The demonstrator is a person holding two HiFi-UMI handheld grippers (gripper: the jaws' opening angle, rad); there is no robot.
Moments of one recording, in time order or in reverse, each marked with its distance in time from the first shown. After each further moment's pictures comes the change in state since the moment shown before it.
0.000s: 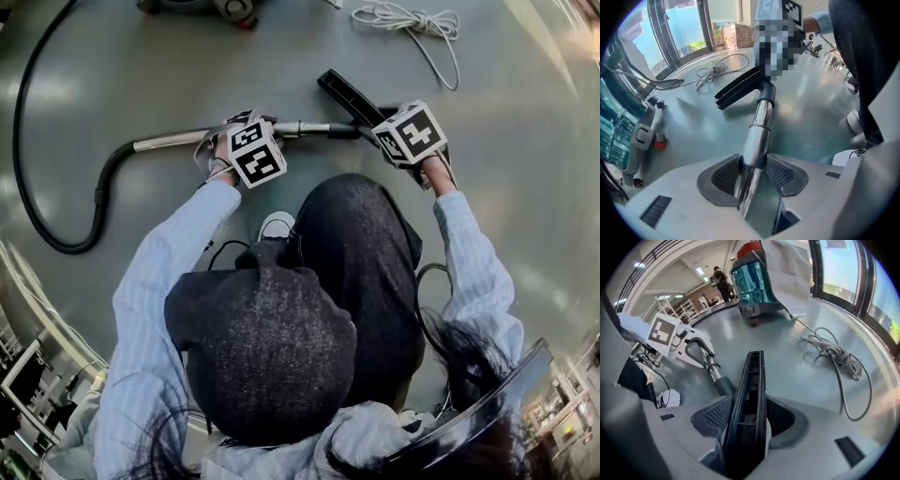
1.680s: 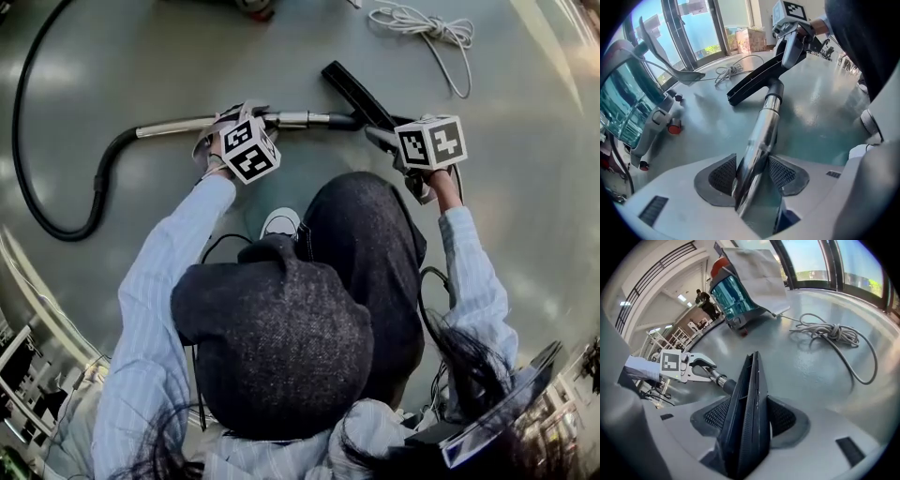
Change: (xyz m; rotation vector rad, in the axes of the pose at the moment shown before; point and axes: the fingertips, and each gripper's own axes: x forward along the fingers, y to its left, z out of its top) left arm 0.001 0.028 -0.032 -0.090 -0.055 0.152; right arm -0.009 0.008 0.005 0.292 -0.125 0.113
